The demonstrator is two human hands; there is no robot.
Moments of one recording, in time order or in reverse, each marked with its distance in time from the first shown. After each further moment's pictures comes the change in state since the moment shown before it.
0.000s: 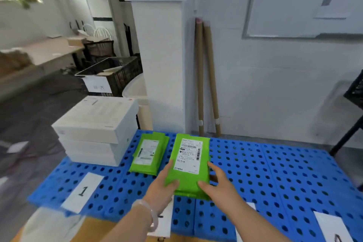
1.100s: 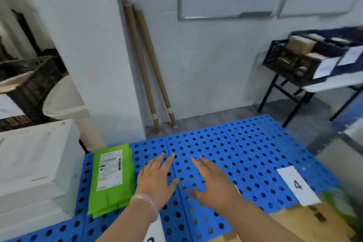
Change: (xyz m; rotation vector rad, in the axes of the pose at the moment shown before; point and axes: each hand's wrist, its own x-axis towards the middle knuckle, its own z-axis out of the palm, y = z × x) left_hand 0.119 0.021 -0.012 1.080 -0.214 0.446; right_hand 0.032 -0.017 0.012 -0.710 0.182 -0.021
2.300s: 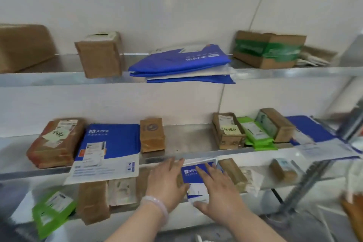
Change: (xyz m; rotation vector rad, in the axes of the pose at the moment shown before) left_hand -0.445 0.737 0.235 0.045 -0.292 1.517; right_hand -0.786 0.353 -0.052 -0.028 0.692 1.302
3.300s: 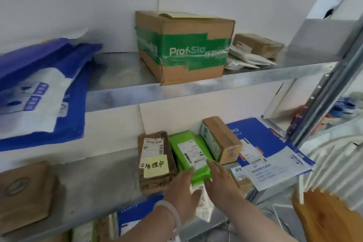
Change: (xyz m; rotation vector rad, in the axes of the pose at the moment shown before) left_hand 0.258 0.247 0.157 -0.423 -0.386 0.119; right_hand 0.131 0.326 -0.061 0.200 -0.012 0.523
